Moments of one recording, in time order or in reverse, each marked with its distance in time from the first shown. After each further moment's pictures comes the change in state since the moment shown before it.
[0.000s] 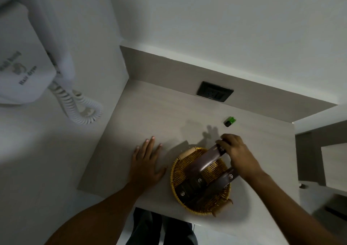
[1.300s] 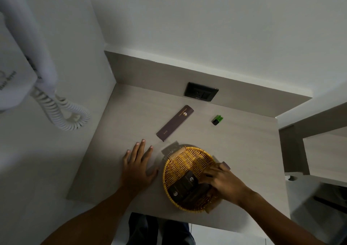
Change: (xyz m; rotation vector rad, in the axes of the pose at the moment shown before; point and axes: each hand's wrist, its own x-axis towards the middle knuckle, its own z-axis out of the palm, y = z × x) left_hand 0.002 -0.001 0.002 -0.018 0.032 0.028; right_hand -0.064 -0.022 0.024 -0.036 -0.260 -0.352
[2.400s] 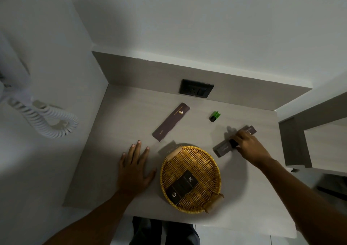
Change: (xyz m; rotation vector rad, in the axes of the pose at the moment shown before) left_hand 0.001 0.002 -0.002 0.014 -0.015 0.001; right_hand -0.006 0.132 0.005 -0.009 0.268 0.430
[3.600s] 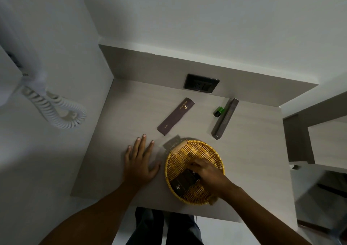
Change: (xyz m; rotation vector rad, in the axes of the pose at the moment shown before) left_hand -0.001 -0.001 0.001 -0.021 0.004 0.004; right_hand -0.035 -0.161 0.045 0.254 -0.231 -0.214
